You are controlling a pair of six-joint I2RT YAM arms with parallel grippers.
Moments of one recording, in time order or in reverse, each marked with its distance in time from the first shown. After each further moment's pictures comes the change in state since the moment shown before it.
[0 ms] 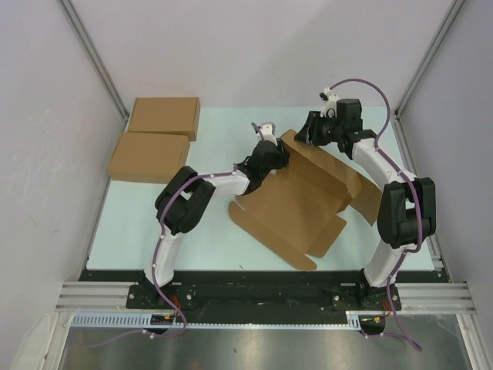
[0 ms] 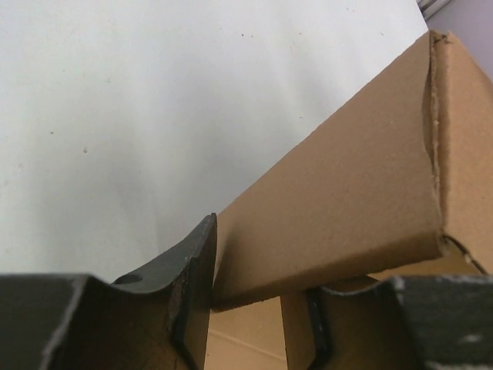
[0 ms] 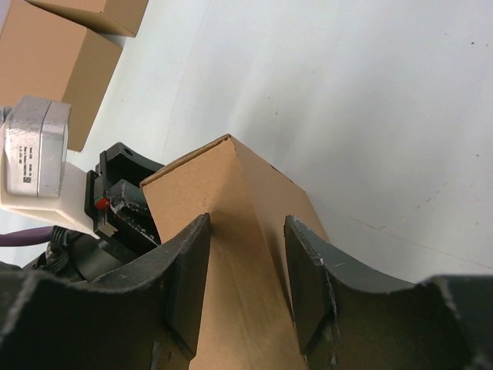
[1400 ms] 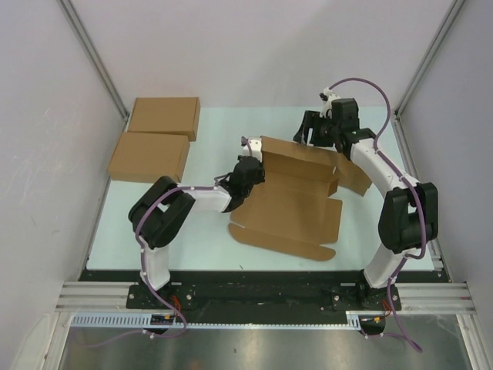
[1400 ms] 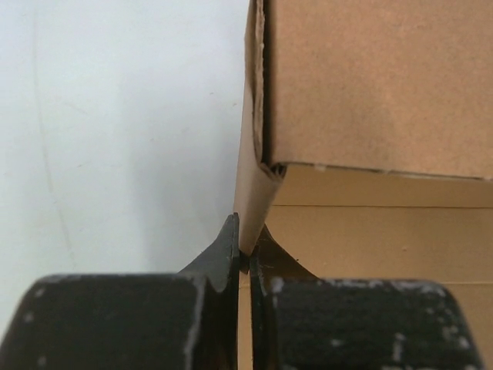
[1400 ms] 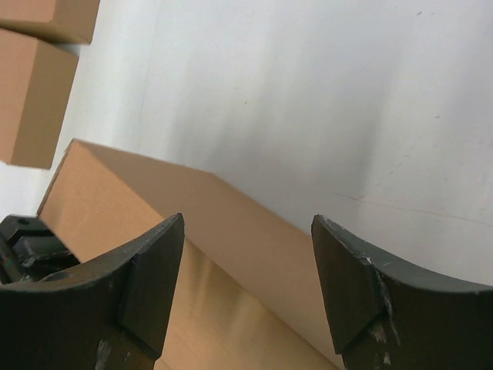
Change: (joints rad) left arm -0.001 -0.244 -0.362 0.098 -0.175 0.315; right arm 0.043 -0.041 0.023 -0.100 0.176 0.040
